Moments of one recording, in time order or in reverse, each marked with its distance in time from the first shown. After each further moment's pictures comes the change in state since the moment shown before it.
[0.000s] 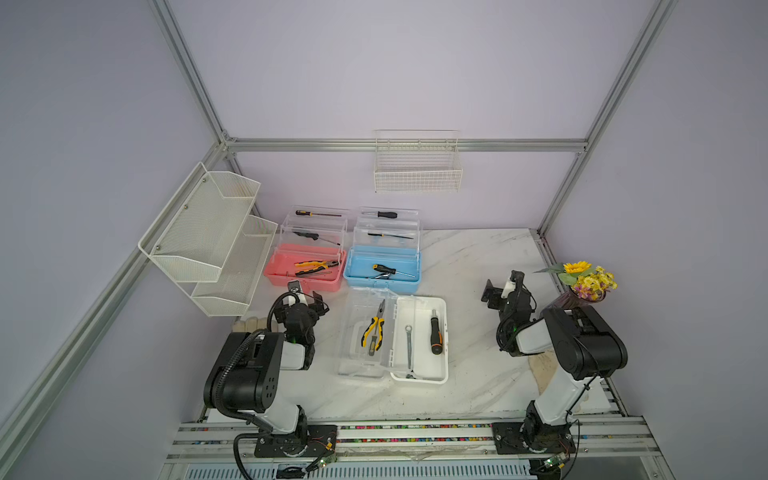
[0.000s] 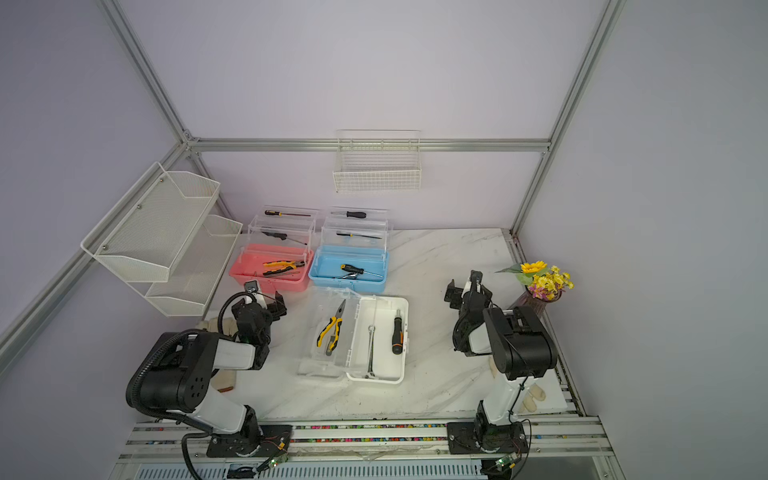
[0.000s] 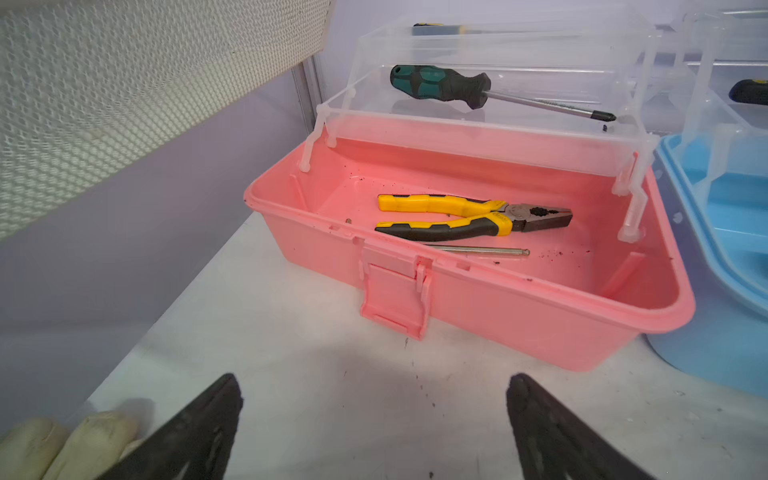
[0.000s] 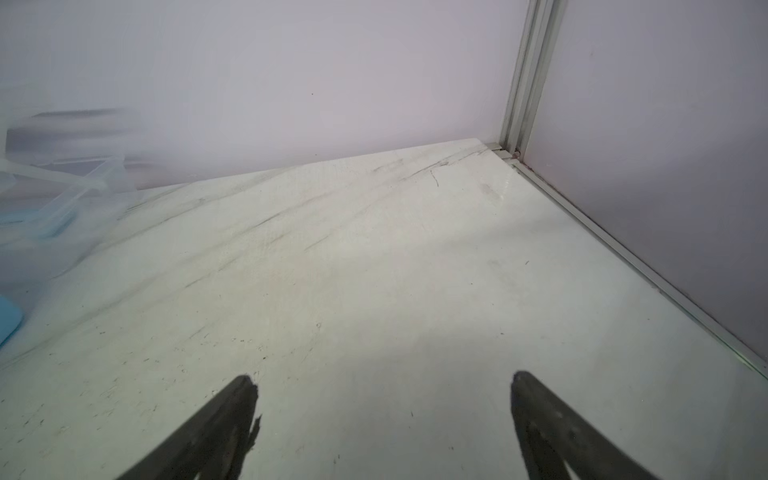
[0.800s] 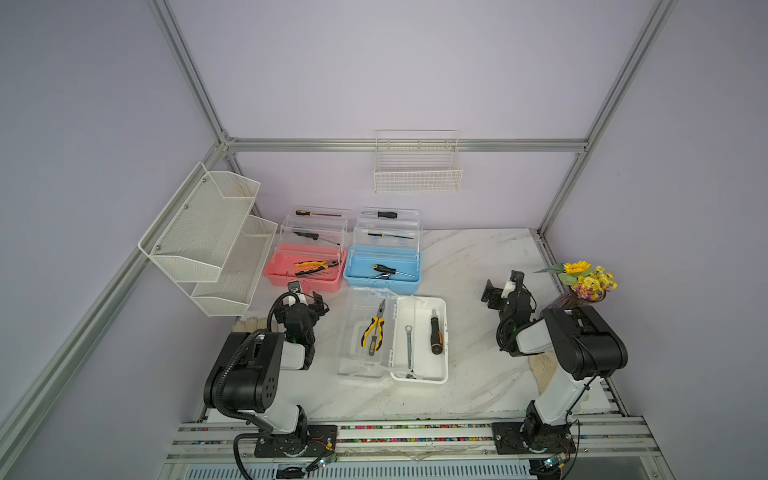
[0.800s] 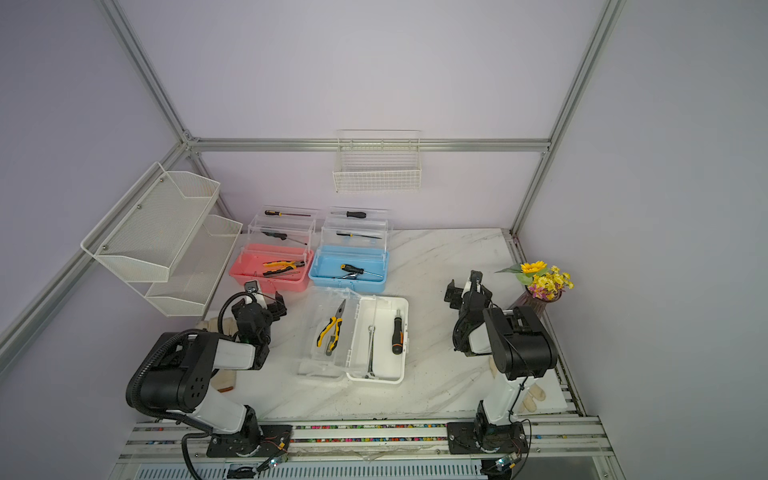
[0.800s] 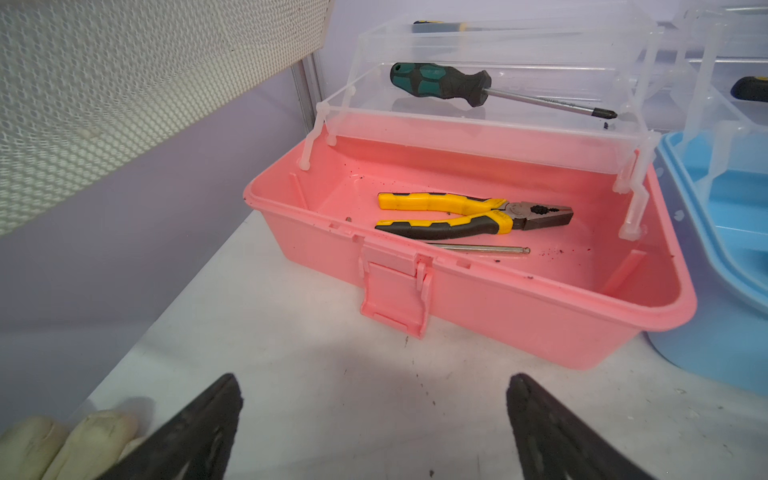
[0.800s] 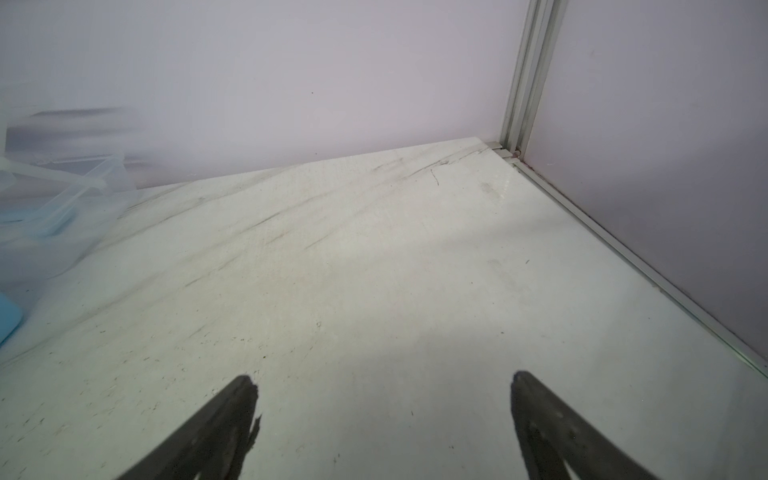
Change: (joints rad) left arm 0.000 0.000 0.000 -0.005 -0.002 0.000; right arm -0.001 -0.003 0.005 -0.019 0.003 0.000
